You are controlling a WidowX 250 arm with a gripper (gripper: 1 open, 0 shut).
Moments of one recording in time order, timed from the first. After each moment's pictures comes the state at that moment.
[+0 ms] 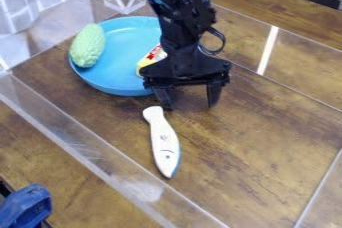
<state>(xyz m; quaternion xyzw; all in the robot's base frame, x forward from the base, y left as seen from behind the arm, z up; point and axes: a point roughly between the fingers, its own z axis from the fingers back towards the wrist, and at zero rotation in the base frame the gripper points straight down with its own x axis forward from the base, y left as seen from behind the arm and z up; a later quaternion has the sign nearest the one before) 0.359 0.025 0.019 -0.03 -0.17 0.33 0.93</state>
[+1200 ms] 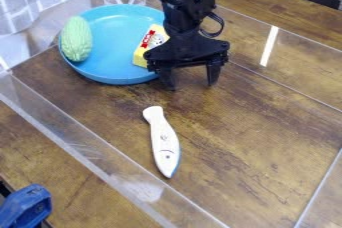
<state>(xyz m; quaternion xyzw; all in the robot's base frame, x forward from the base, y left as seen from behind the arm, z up) 0.387 0.044 0.021 -0.02 -0.19 0.36 0.91</state>
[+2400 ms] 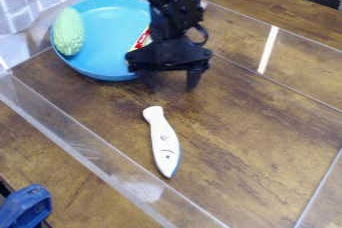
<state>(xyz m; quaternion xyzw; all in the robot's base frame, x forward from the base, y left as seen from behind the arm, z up) 0.354 0.057 0.016 0.03 -0.16 0.37 0.92</state>
